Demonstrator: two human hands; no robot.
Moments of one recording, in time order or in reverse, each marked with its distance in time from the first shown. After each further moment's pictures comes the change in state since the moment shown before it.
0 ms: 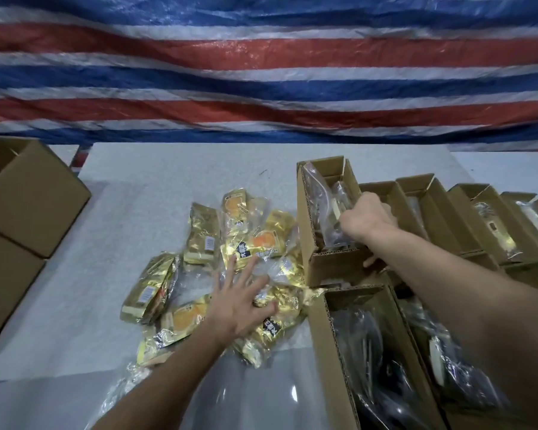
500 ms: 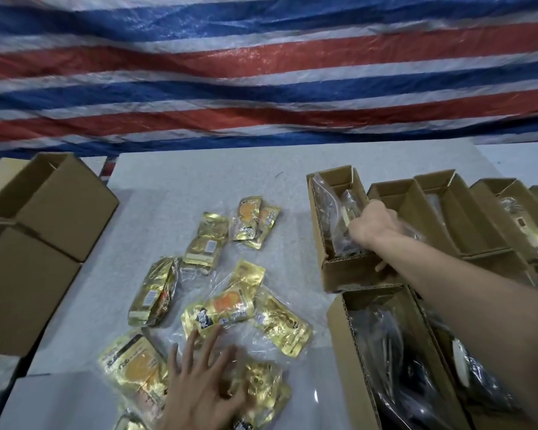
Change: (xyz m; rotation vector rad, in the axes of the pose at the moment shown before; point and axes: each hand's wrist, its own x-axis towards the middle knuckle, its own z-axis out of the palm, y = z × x) left_hand -0.160 -0.021 0.004 -0.045 0.158 -0.161; right_hand 0.009 0.004 0.020 -0.027 -0.017 0.005
